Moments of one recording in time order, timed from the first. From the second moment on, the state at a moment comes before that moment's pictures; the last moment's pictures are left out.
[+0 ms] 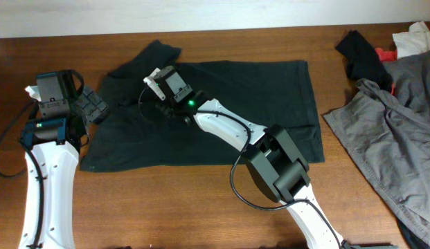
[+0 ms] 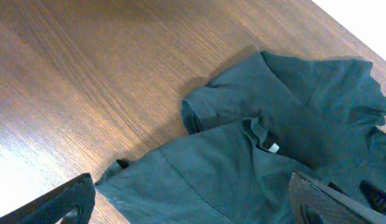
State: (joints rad) left arm 0.16 1.41 1.27 -0.79 -0.24 -0.52; right arm 0.72 2.41 1.93 -0.27 0.07 -0.18
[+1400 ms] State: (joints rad) left arm 0.16 1.41 1.27 -0.79 -0.24 -0.52; right arm 0.74 2.47 1.97 -0.21 -0.52 -0.17
